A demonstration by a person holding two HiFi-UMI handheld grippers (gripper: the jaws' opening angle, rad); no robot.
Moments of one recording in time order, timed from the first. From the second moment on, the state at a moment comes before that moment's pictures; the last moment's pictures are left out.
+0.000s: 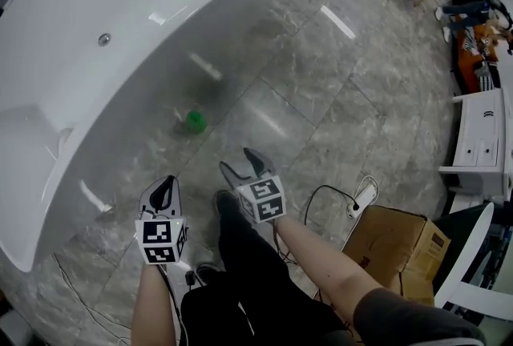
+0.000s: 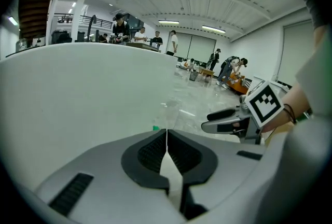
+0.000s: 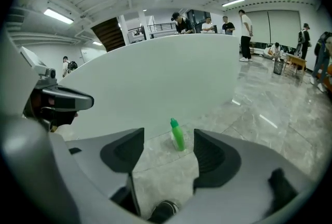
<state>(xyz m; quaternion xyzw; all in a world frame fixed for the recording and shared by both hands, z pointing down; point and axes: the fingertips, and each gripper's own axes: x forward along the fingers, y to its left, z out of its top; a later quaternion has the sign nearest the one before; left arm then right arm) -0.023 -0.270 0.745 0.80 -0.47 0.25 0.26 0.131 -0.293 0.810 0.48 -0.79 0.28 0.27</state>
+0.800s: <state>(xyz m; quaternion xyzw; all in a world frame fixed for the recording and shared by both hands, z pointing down) -0.043 -0.345 0.911 0.81 -0.50 0.22 0.22 0.121 -0.366 0.964 0.47 -0.82 0.20 0.25</state>
